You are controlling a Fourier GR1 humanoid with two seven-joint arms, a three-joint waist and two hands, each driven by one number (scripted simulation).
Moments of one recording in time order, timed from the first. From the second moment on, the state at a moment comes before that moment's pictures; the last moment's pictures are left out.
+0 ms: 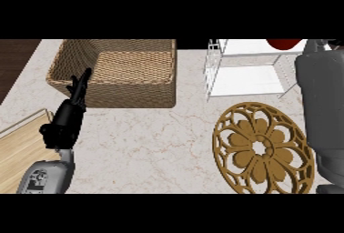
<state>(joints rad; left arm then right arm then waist) -0.19 0.16 -0.02 -1.54 -0.12 0.06 -0.01 -0.96 -0.25 -0.23 -1.21 1.03 -0.50 0.62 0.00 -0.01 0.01</state>
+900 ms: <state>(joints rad) -0.18 0.15 0.00 -1.55 -0.14 0.06 0.01 -1.02 -0.36 -0.42 -1.45 0.80 -0.46 0.73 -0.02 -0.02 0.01</state>
